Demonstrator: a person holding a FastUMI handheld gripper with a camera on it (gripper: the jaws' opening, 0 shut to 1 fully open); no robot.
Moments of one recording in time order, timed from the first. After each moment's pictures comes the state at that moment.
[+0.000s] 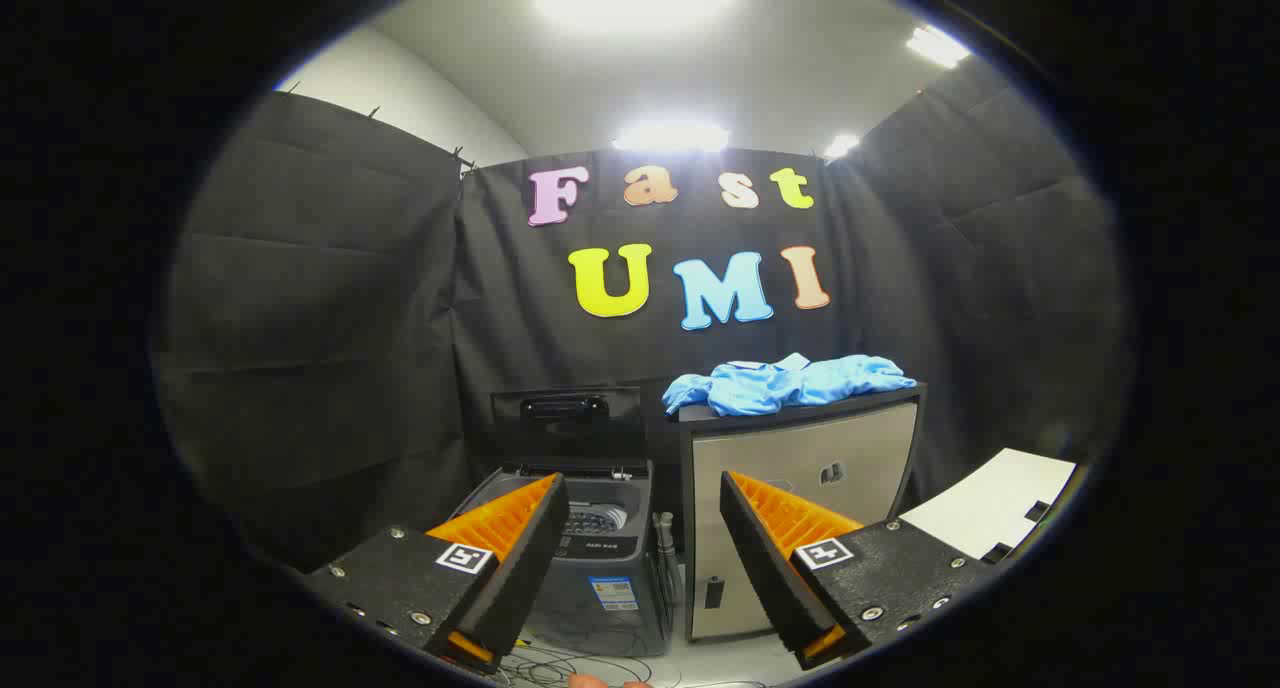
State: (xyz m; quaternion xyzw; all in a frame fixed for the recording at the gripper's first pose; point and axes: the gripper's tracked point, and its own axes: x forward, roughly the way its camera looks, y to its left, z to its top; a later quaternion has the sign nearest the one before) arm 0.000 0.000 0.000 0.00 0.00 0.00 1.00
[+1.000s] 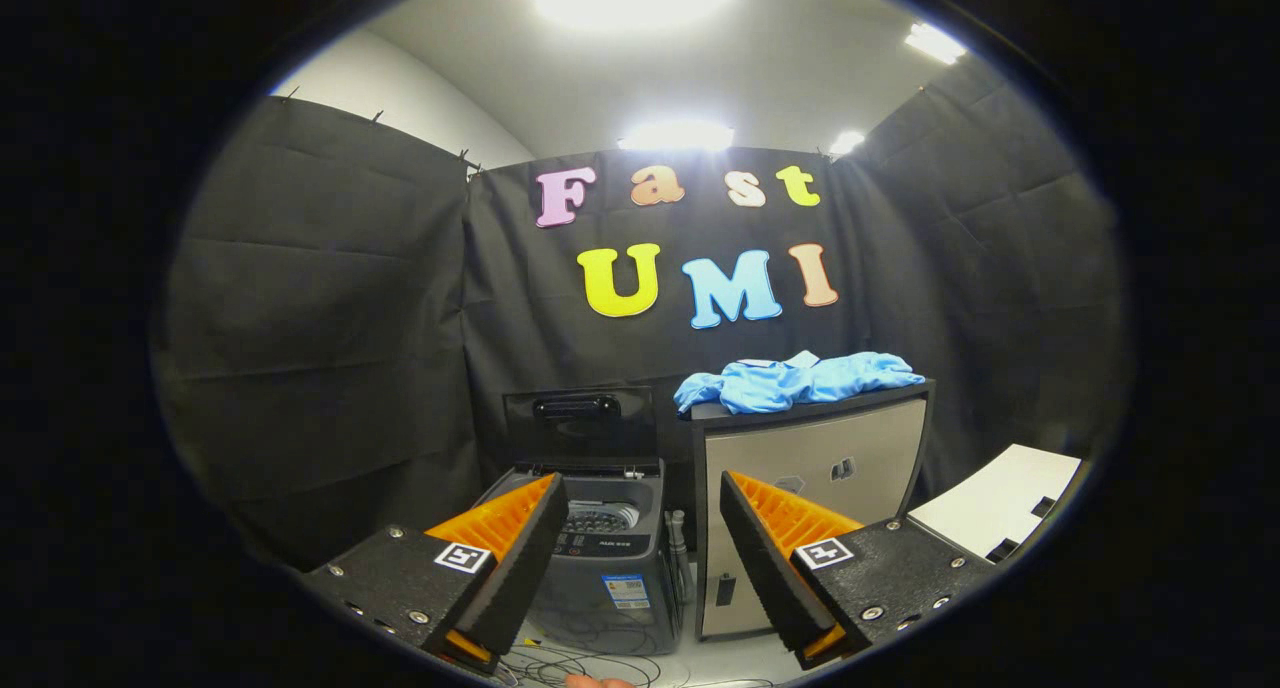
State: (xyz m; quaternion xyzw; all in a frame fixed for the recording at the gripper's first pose) arm -0.006 0.010 0.004 0.01 0.00 0.02 1.00
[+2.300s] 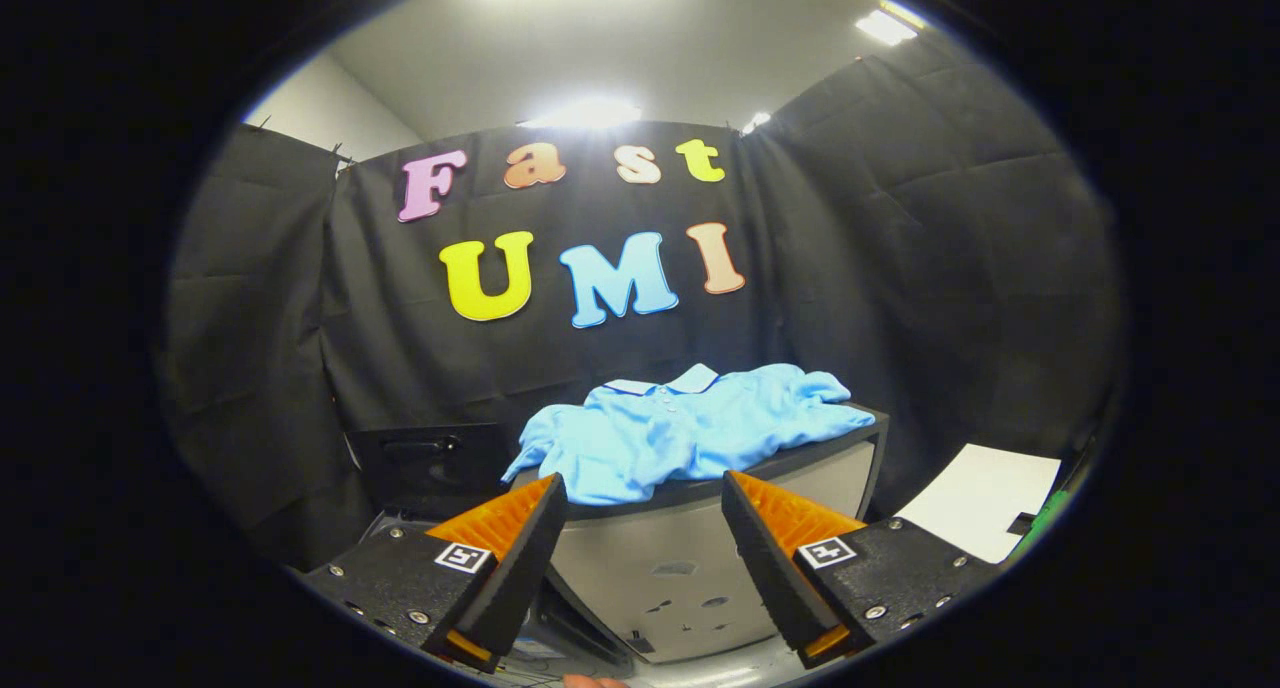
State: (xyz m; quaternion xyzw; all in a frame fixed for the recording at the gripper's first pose) arm 0.184 -0.167 0.043 0.05 0.04 -0.13 0.99
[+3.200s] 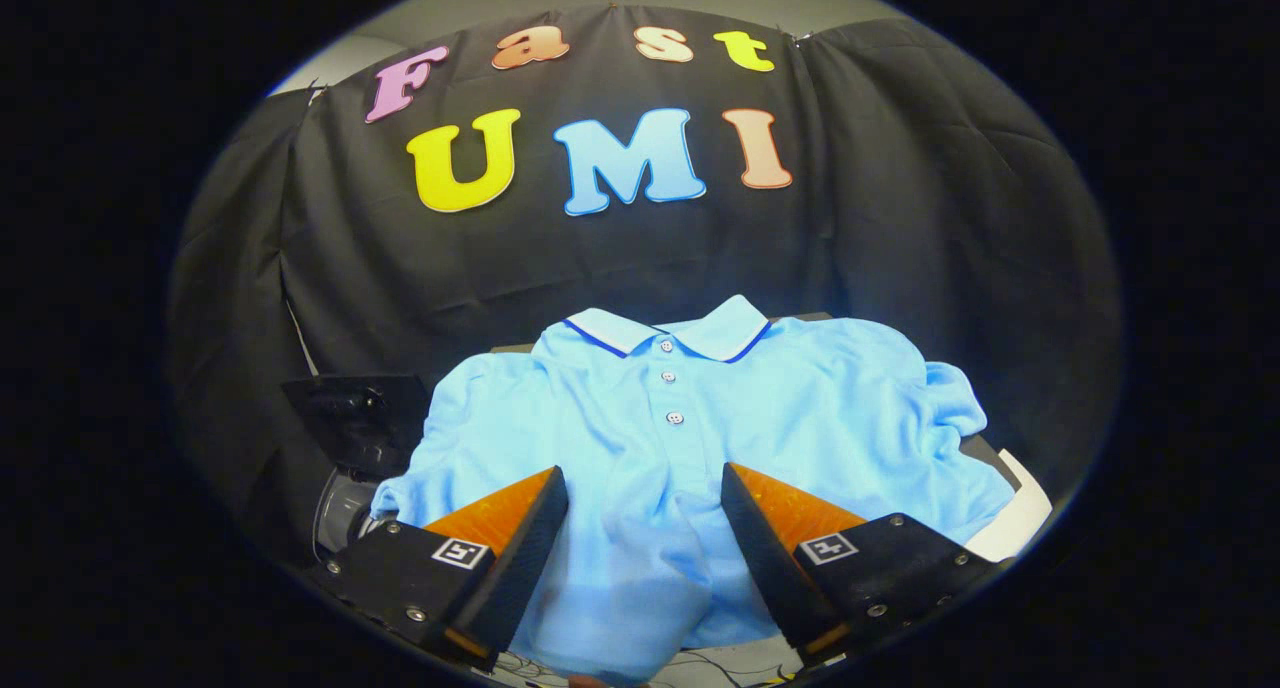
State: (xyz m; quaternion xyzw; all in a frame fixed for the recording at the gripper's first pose) arm 0.335 -0.214 0.005 0.04 0.21 -0.09 0.97
